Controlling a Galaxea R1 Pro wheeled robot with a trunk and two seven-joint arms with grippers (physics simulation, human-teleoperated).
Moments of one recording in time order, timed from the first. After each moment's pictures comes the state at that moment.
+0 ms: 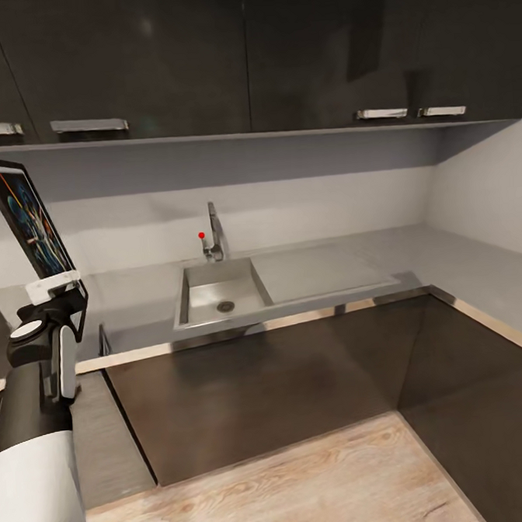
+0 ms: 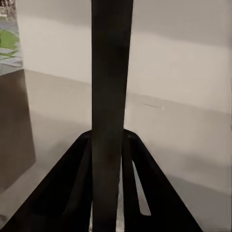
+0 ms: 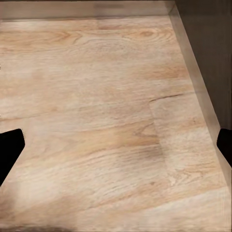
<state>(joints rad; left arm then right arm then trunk) -0.77 0.10 0.36 -1.41 -0.05 0.56 0.19 -0.11 -0.17 0.01 -0.38 0.01 -0.34 -0.01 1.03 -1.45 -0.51</state>
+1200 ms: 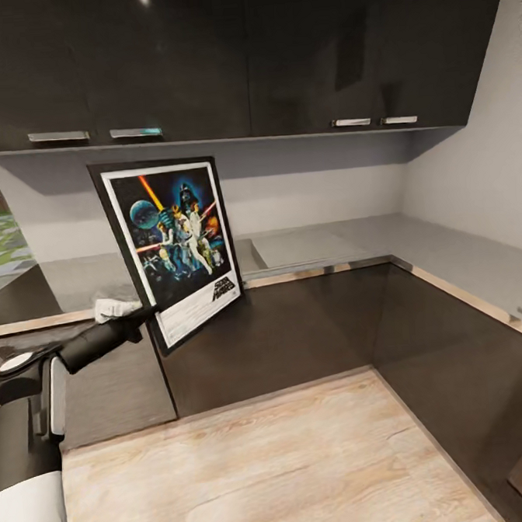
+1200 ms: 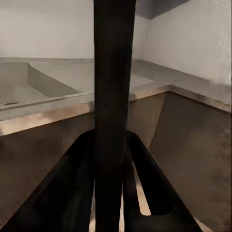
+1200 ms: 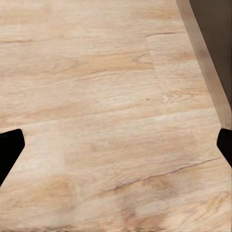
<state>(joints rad) -0.63 0.10 0.41 -1.49 -0.05 0.62 -1.05 -0.11 -0.17 0.01 -0.38 0.01 -0.34 -0.01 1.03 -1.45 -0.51</state>
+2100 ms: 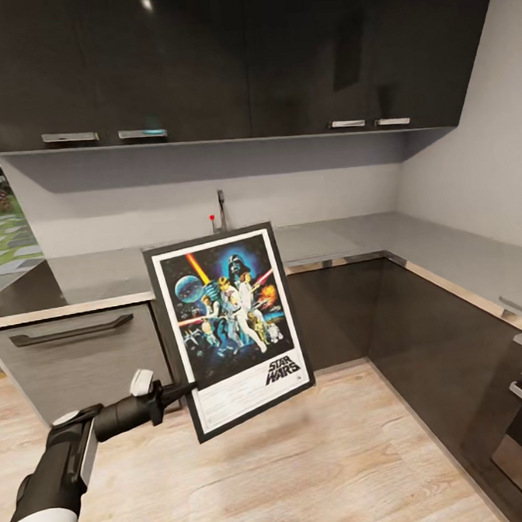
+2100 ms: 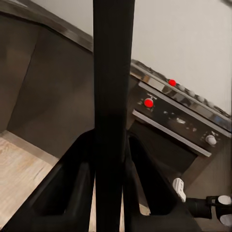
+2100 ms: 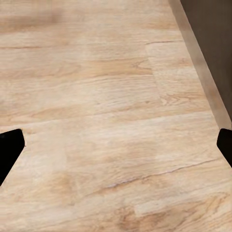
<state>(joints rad) -0.53 0.10 0.41 -1.01 -0.05 0.38 -1.56 -0.11 -0.19 0.00 -0.40 0.01 -0.40 0.03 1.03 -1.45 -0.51</state>
